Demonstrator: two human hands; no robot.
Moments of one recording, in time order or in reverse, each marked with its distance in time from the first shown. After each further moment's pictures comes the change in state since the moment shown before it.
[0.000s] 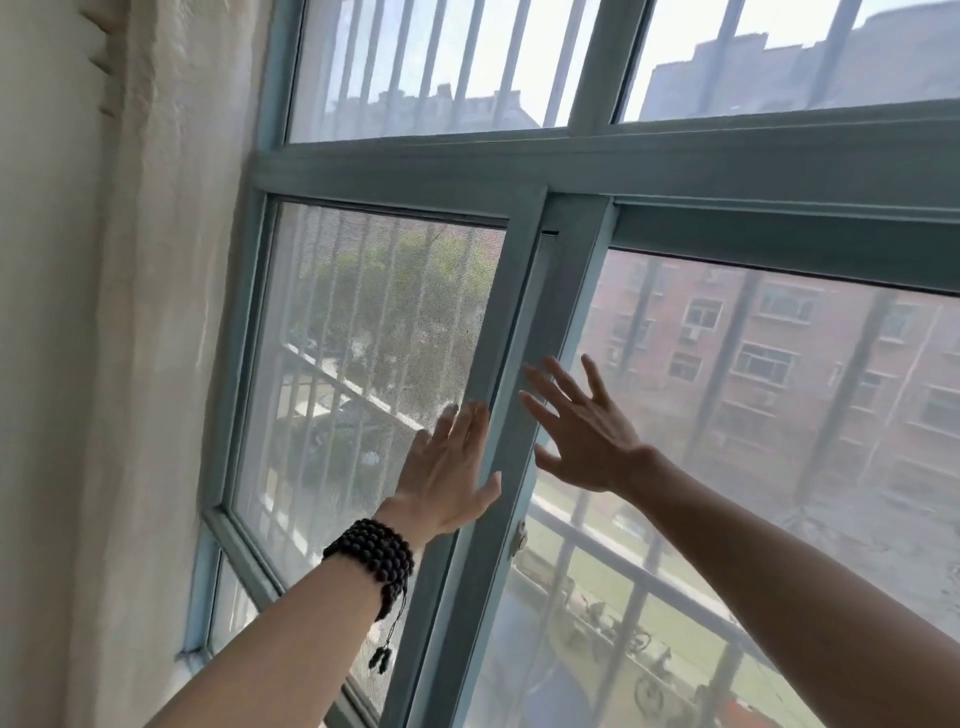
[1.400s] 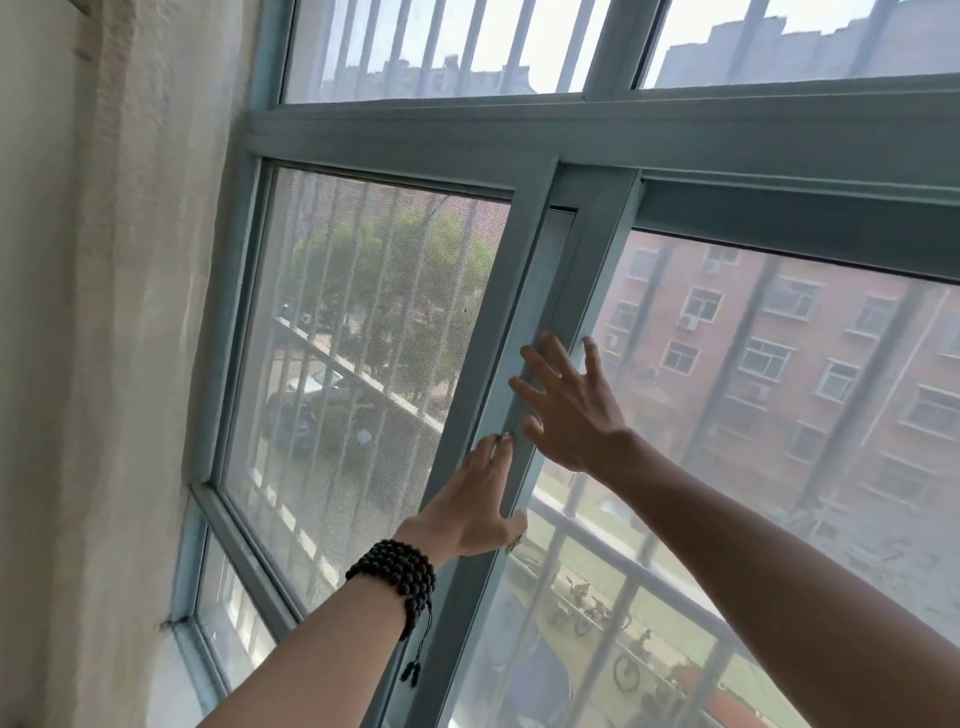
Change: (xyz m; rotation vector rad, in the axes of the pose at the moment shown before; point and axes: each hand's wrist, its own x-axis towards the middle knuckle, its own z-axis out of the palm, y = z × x) left_hand -0.004 0.036 0.045 -0.497 -0.226 0.003; right_hand 0.018 -0.007 0.005 -0.087 0.018 0.066
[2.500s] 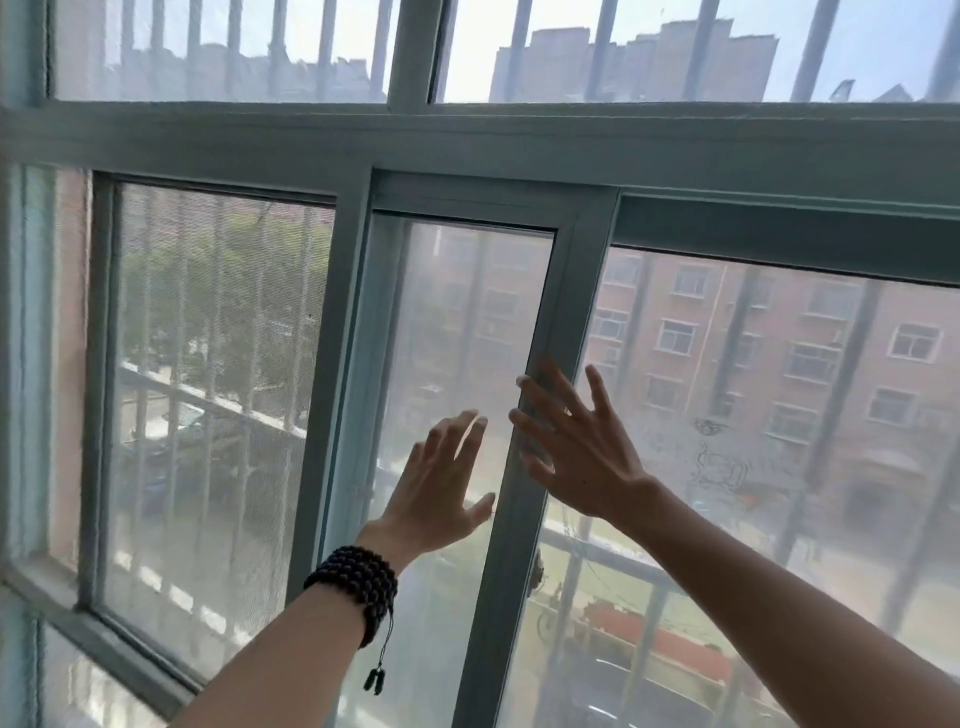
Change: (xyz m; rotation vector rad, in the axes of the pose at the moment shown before) left_hand -0.005 0.102 0.027 0.207 0.290 0.418; right_hand -0.187 0.061 -0.029 -0.059 0.108 0.182
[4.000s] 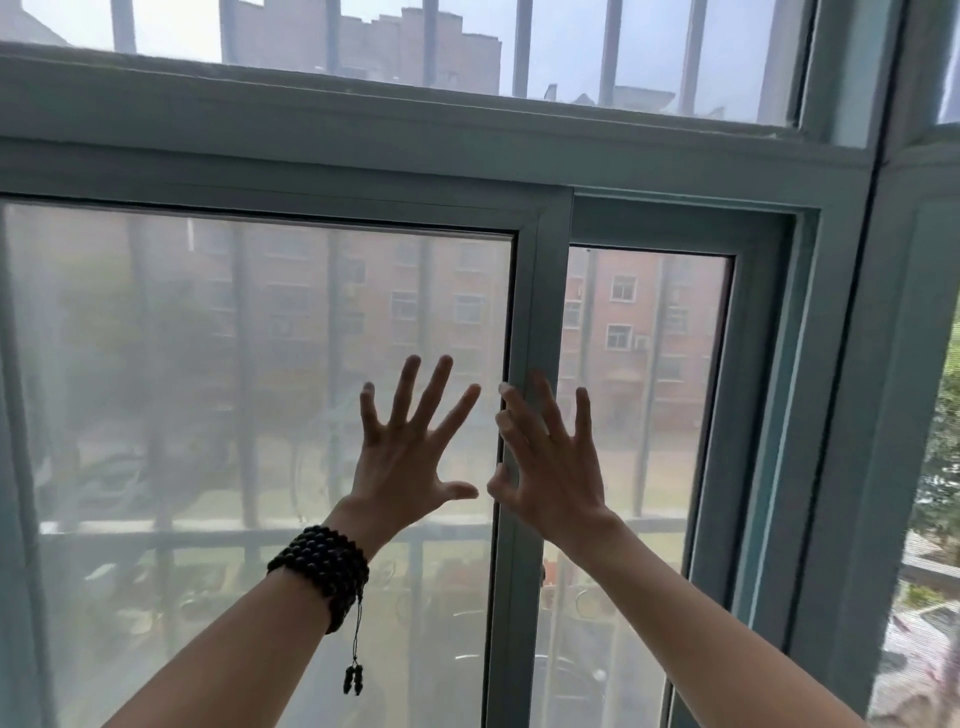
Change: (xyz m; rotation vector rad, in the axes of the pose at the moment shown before) left_hand 0.089 0.239 0.046 0.130 0.158 0.379; right_hand -0.226 0.107 -0.071 -0.245 -0.065 0.523
